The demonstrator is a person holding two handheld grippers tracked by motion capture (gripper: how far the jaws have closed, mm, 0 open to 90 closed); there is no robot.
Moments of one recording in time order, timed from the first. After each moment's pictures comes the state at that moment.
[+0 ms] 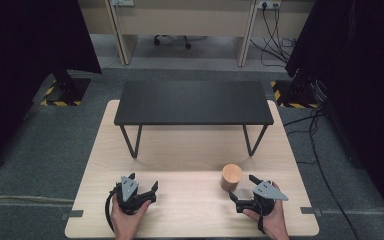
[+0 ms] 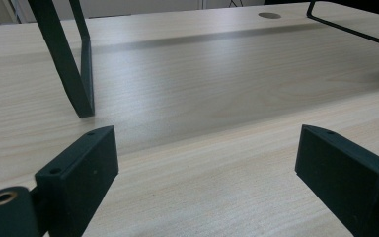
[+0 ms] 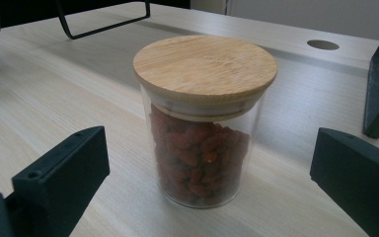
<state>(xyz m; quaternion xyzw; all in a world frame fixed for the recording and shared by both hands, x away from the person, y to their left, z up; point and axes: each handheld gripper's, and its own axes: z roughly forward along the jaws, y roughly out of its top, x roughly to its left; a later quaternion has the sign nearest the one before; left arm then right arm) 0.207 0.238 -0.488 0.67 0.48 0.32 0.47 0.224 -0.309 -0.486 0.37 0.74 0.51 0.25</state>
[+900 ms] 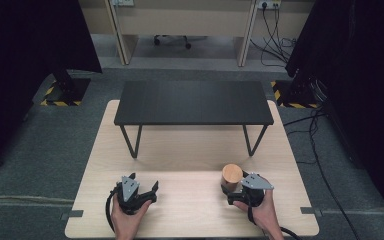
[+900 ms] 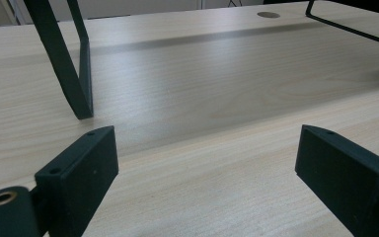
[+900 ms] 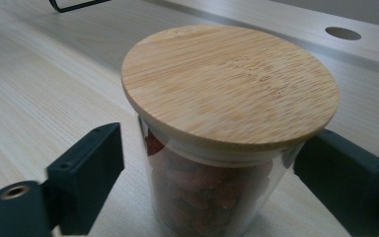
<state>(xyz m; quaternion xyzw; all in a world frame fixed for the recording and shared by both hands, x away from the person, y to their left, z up) 0.207 0.237 -0.488 0.67 0.48 0.32 0.47 0.252 -0.282 -0.474 0.36 0.77 0.47 0.25</state>
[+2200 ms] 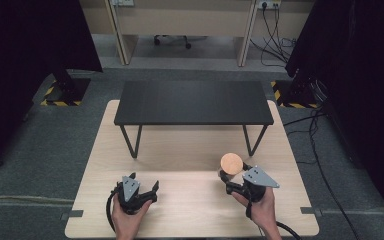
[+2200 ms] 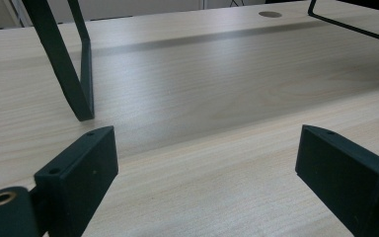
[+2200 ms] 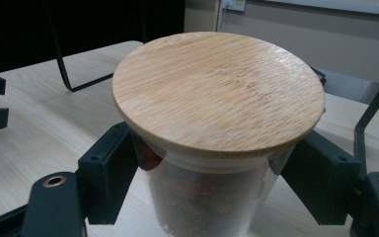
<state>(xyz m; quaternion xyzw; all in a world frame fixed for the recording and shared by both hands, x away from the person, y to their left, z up) 0.207 0.234 -0.488 0.67 0.48 0.32 0.46 0.231 -0.264 -0.435 0.36 0.72 0.52 0.30</state>
